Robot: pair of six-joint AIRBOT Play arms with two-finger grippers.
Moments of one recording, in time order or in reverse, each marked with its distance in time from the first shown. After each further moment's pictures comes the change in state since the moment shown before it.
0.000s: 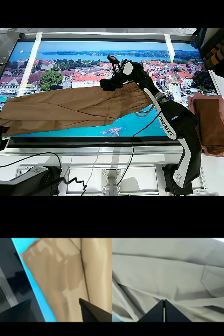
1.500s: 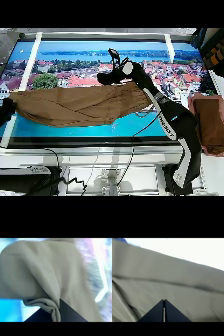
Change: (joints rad) left arm -0.424 -0.320 0.234 -0.642 0.311 0.404; right arm 0.023 0.005 0.000 0.075 -0.217 -0.007
